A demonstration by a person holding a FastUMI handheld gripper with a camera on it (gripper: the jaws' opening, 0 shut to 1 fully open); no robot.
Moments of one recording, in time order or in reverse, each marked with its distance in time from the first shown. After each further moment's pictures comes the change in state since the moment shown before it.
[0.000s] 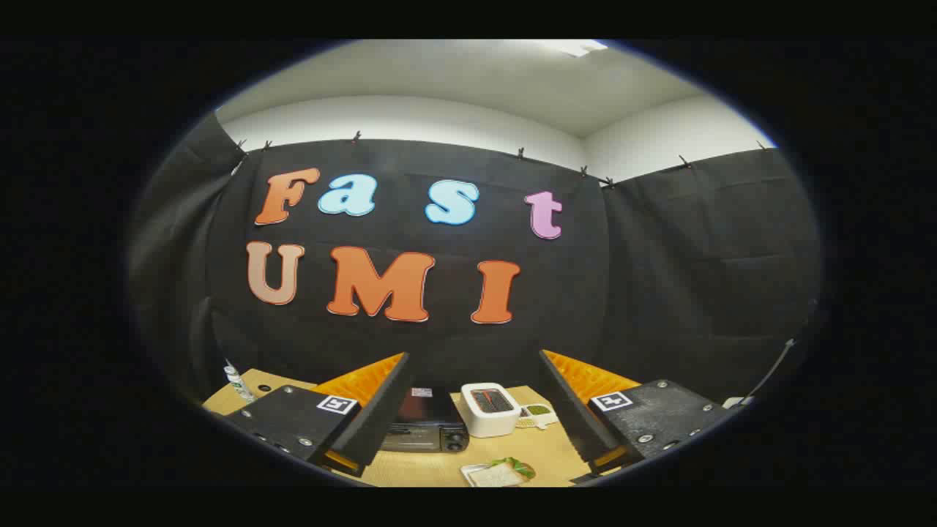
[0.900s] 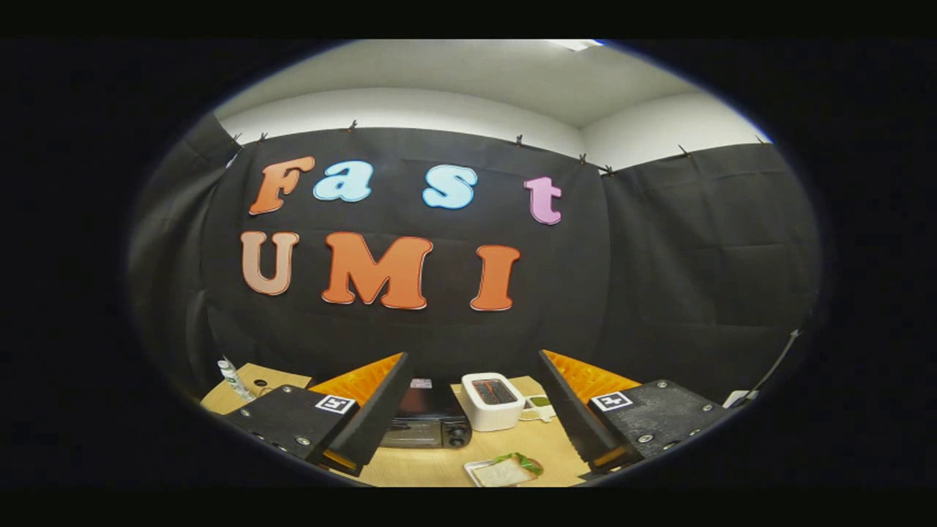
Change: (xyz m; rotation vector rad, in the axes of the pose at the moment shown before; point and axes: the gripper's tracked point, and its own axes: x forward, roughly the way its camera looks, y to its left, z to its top) arm 0.024 0.017 -0.043 0.025 0.064 0.005
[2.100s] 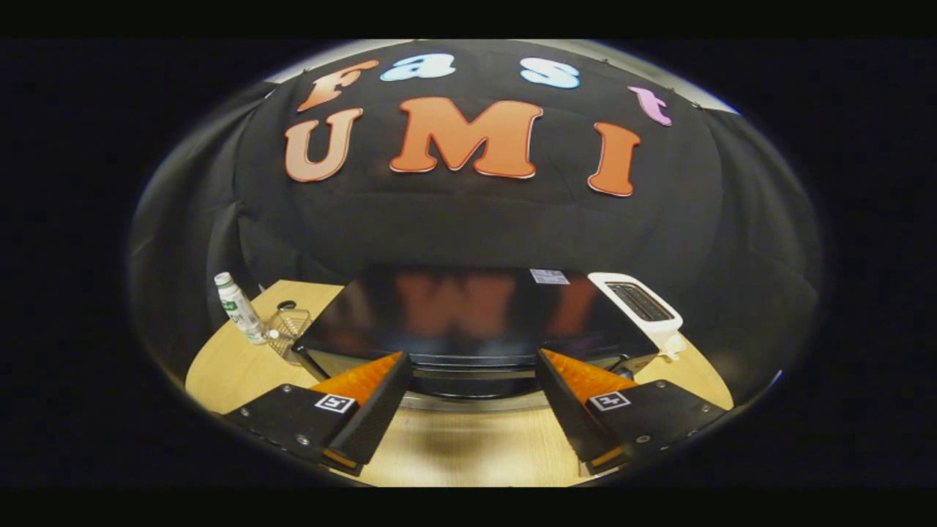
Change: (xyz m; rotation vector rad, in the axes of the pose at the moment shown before) arm 0.083 0.167 -0.241 -0.059 0.479 0.232
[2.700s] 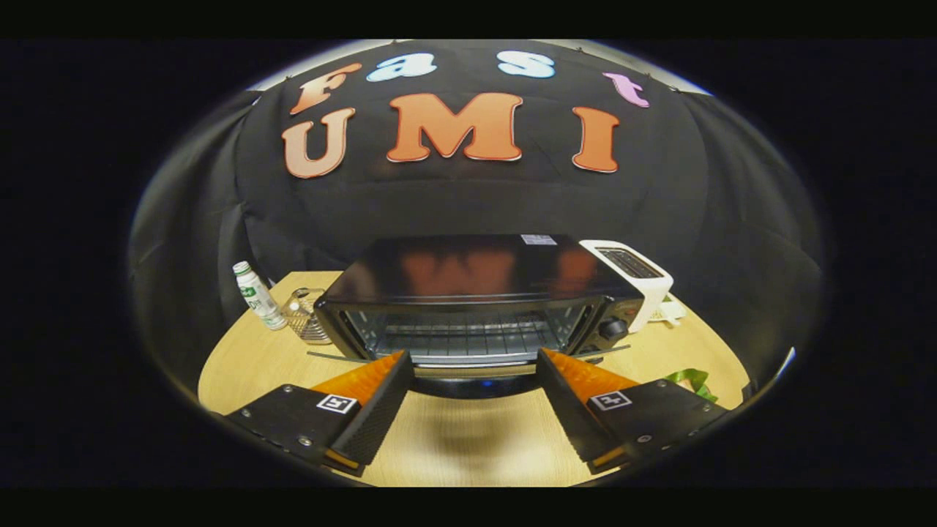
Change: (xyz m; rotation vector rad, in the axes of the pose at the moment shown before) arm -0.059 -0.003 -0.060 0.027 0.057 0.027
